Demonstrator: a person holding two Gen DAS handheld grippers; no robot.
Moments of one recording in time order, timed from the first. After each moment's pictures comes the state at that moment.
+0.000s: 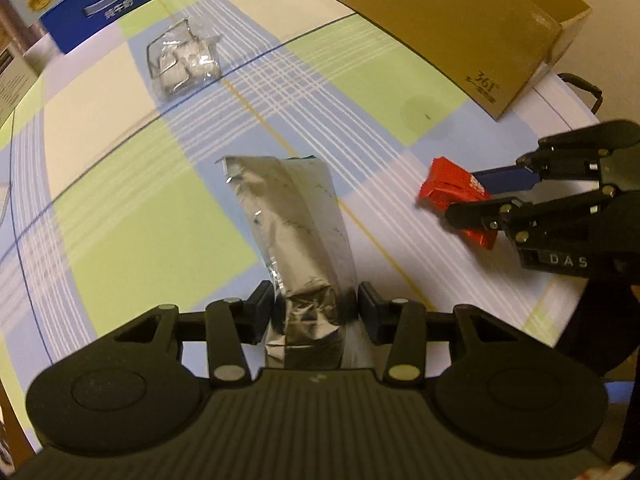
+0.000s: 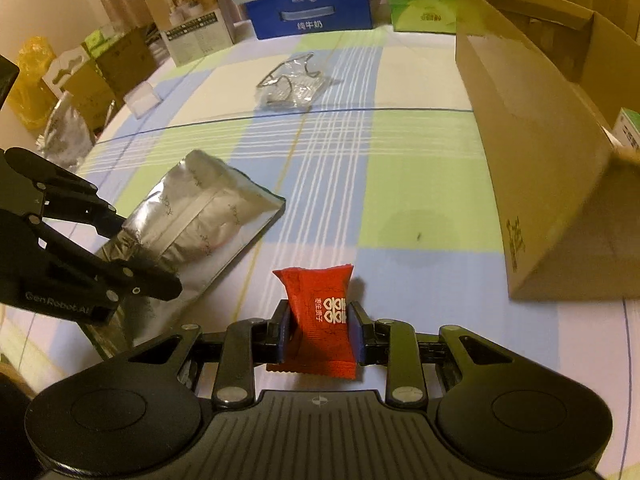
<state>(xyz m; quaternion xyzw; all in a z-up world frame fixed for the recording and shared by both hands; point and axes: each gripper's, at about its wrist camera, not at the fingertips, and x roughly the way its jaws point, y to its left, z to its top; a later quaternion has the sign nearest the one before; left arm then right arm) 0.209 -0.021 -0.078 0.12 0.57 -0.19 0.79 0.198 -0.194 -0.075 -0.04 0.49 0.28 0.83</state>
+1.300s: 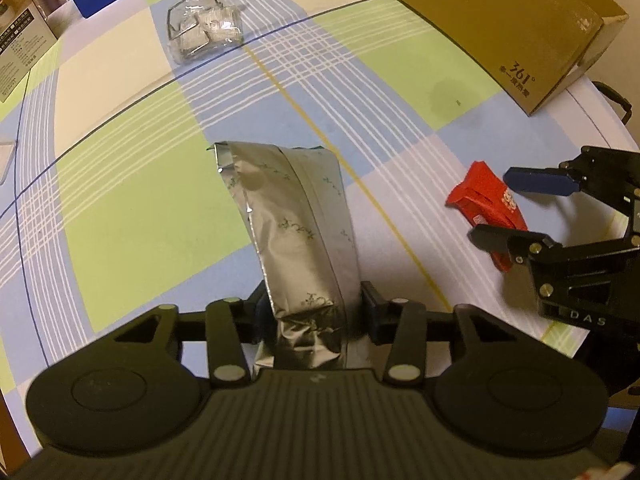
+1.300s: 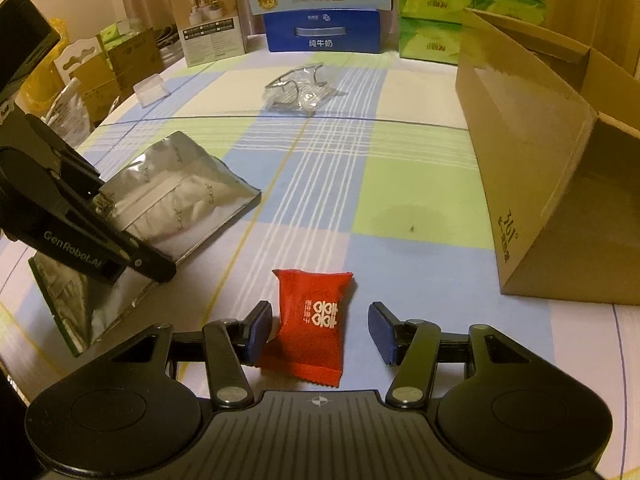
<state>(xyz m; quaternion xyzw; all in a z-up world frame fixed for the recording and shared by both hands) 0.212 -0.023 -0.098 0.10 0.59 -0.14 0.79 0.173 -0.198 -0.097 -0.09 0.42 0.28 0.86</state>
